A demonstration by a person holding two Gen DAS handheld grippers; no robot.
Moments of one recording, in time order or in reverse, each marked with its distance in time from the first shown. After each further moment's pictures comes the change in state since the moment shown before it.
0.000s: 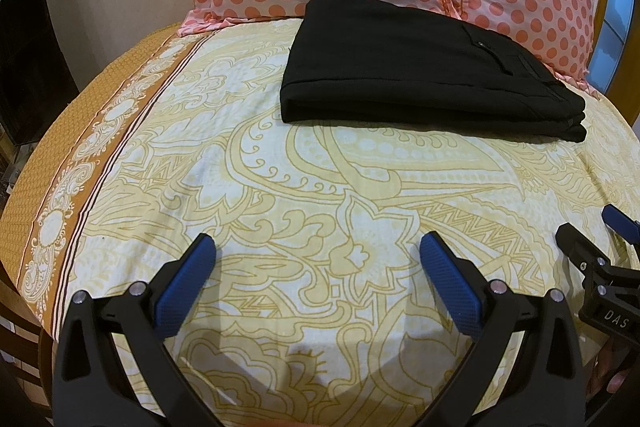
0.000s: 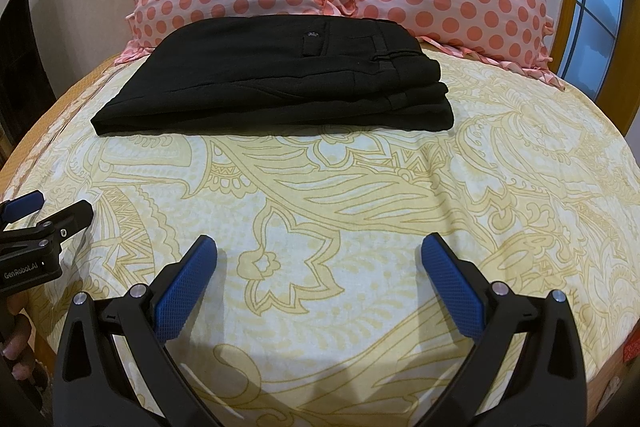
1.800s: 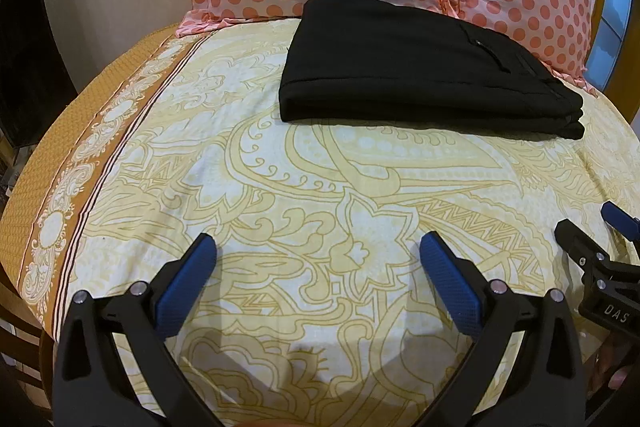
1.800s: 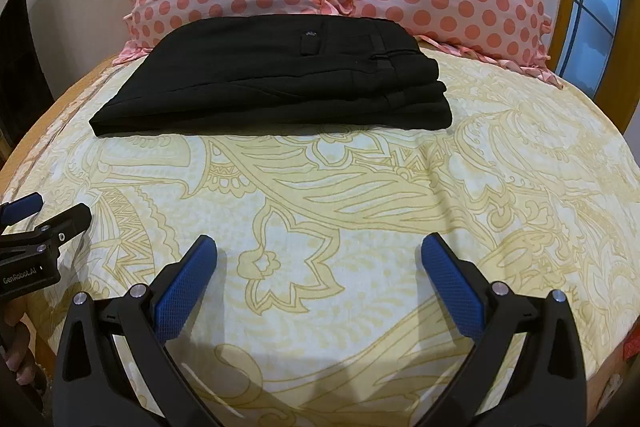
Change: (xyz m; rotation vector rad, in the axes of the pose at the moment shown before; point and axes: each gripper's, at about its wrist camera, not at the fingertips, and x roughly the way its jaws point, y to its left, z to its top) left arm 0.000 0.000 -0.001 0.009 -0.001 -0.005; right arm 0.000 -0.001 0.000 -0.003 0.004 0.003
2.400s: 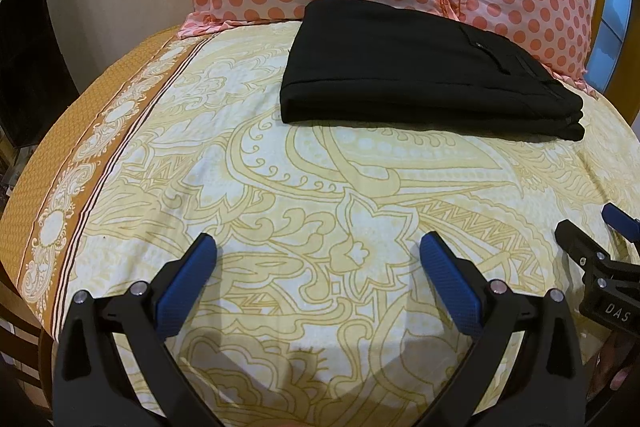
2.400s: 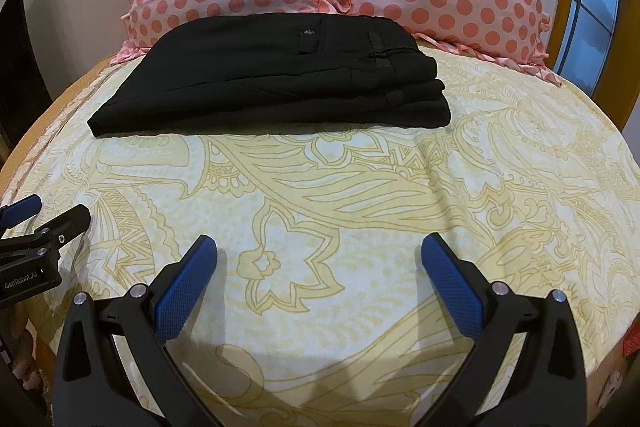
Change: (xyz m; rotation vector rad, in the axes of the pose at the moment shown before) left arm 0.000 0.002 0.001 0.002 -0.006 -0.003; right arm 0.000 -0.001 0.000 0.003 0.005 -0.004
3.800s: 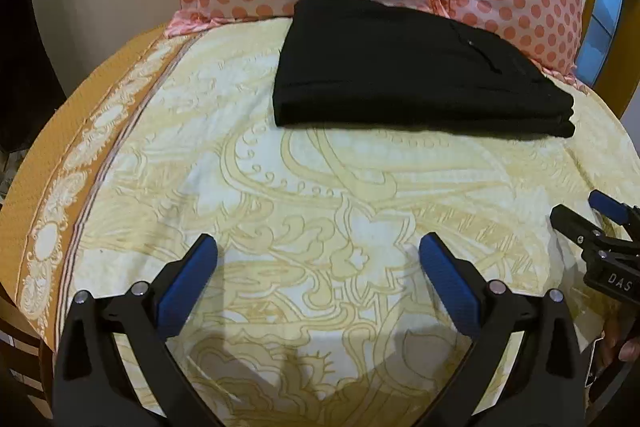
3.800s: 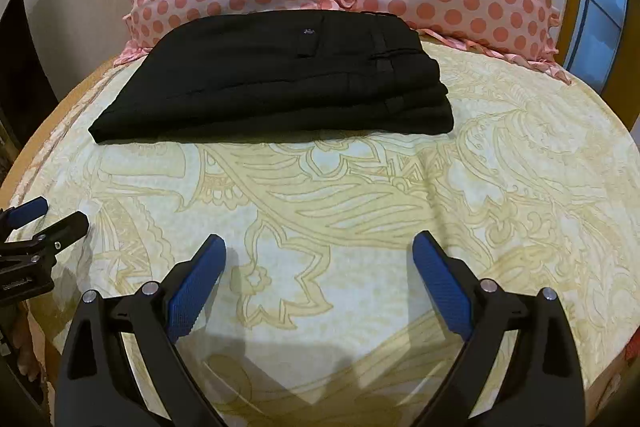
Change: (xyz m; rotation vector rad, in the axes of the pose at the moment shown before) left arm -0.001 0.000 0.003 0.019 0.028 -0.041; right arm 0.005 -0.008 0.010 0.003 0.032 0.034
